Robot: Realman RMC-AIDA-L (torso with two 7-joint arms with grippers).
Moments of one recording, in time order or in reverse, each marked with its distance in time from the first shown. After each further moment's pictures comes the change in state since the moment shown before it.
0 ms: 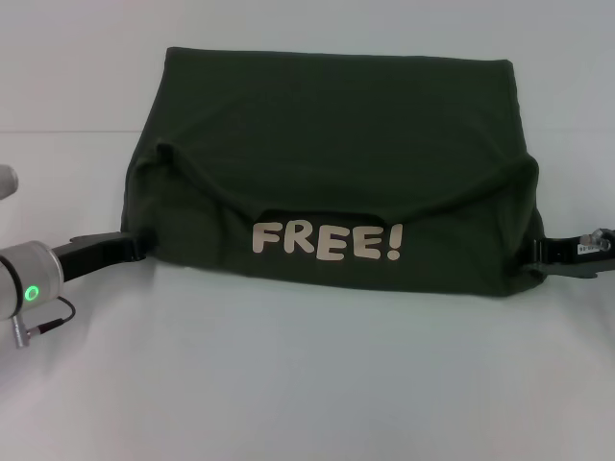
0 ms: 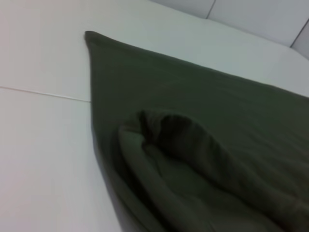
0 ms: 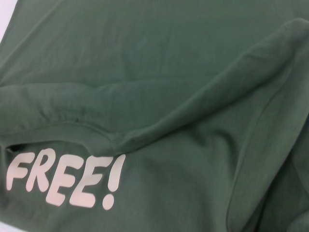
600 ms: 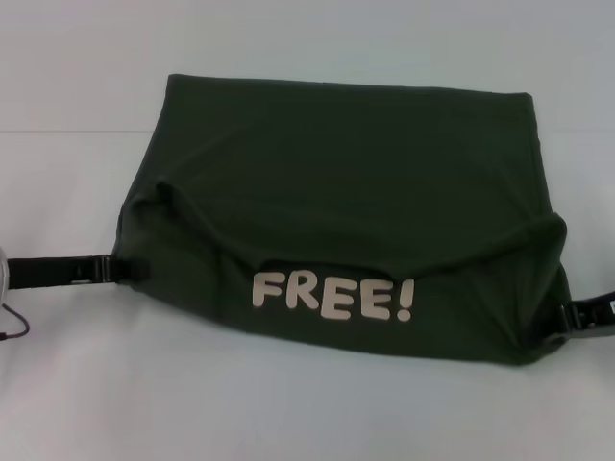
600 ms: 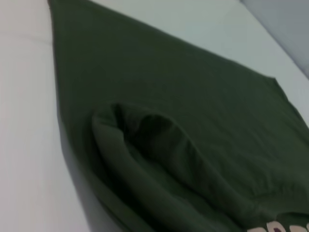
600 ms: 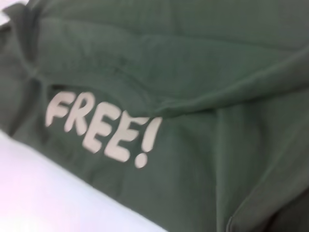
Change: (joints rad) left arm 0.028 0.109 -0.041 0.169 0.339 0.429 -0.424; right arm -0.044 -0.045 -0.010 -0.063 -0.024 -0.342 -0.093
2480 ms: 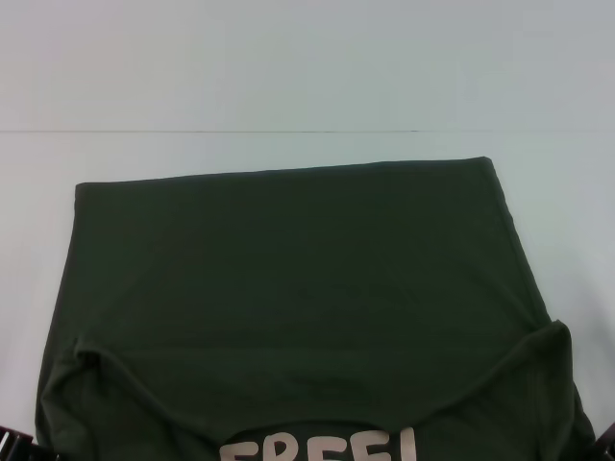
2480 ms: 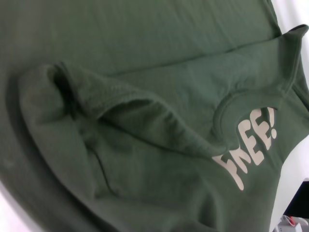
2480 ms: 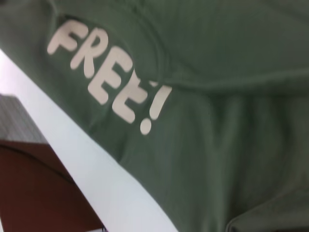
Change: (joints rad) left arm 0.027 0.063 -0.201 0.094 0.498 0.703 -0.062; right arm -0.011 0.016 -0.082 -0.016 -0.154 -0.338 -0.253
